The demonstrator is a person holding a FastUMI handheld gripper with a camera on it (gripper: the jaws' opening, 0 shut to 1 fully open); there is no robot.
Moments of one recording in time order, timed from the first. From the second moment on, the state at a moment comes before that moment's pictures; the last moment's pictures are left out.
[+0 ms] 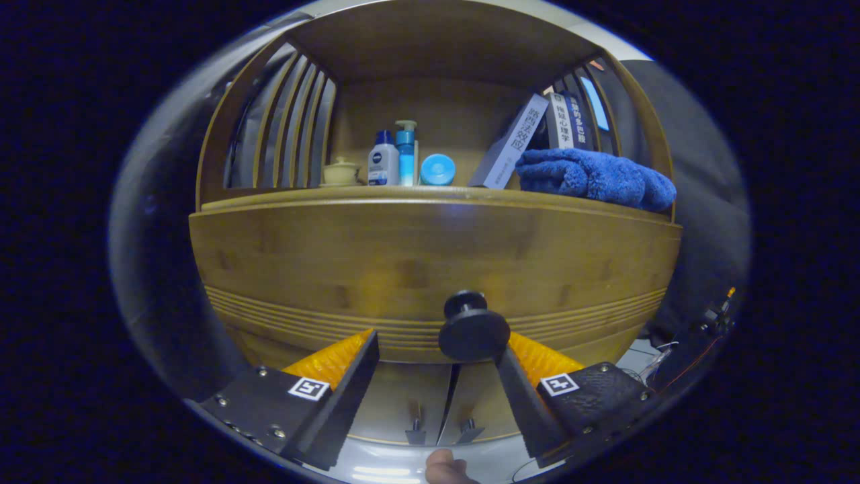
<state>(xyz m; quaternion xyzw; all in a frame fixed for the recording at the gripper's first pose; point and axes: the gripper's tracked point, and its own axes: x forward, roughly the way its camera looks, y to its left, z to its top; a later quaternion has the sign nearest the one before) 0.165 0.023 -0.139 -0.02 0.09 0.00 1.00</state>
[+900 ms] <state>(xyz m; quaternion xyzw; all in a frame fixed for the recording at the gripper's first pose) -0.027 -0.010 -0.024 -0.09 -0.01 0.00 1.00</state>
